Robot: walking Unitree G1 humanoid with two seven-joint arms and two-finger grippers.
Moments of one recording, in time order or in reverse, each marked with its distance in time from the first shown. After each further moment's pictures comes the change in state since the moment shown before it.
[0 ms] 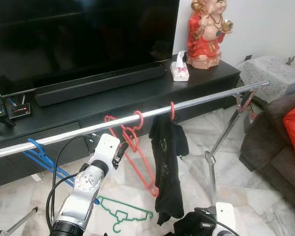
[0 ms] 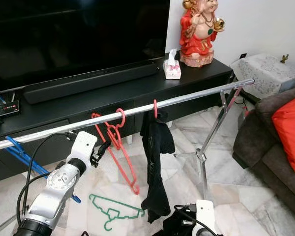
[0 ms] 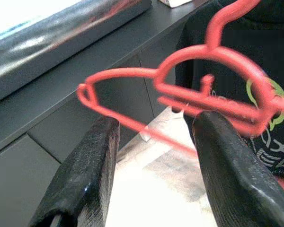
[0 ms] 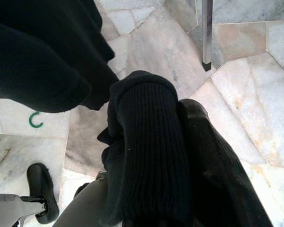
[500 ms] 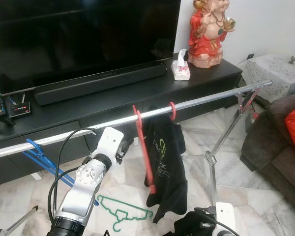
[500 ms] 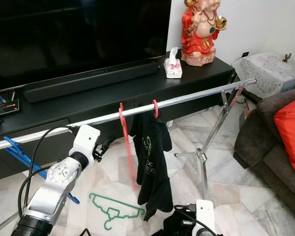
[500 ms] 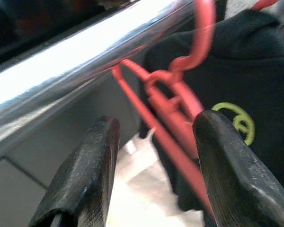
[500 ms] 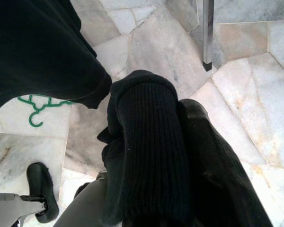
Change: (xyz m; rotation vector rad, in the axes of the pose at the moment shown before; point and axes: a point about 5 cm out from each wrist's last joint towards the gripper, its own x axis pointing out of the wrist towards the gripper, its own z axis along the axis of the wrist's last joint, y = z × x) left arm 0.002 -0.008 0.025 -0.031 -0.061 -0.098; right arm 0.000 0.000 0.000 0.000 0.000 0.002
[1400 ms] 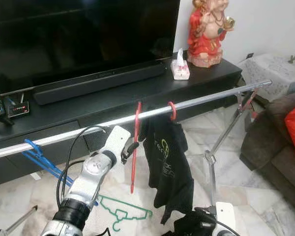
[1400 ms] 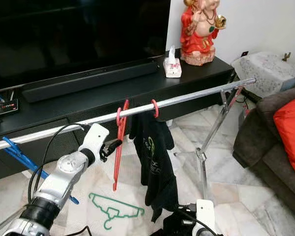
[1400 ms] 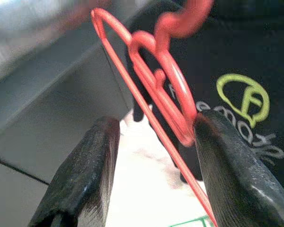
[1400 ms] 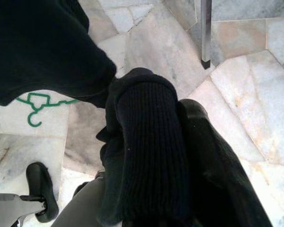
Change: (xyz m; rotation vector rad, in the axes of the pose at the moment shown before) left arm 0.031 0.006 -0.010 0.061 0.119 -0.054; right arm 0.000 0.000 0.001 0.007 0.001 0.001
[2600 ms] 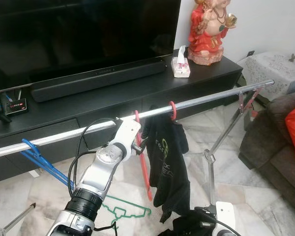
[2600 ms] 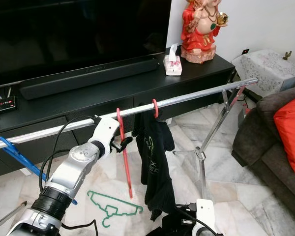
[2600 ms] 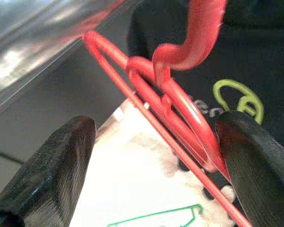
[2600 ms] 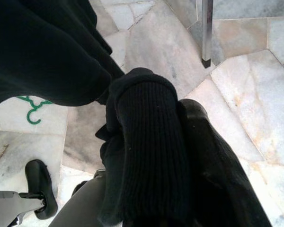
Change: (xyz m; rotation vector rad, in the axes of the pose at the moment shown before) left arm 0.011 -0.016 0.022 -0.027 0.097 0.025; right arm 0.000 0.000 0.001 -0.002 -0.001 0.012
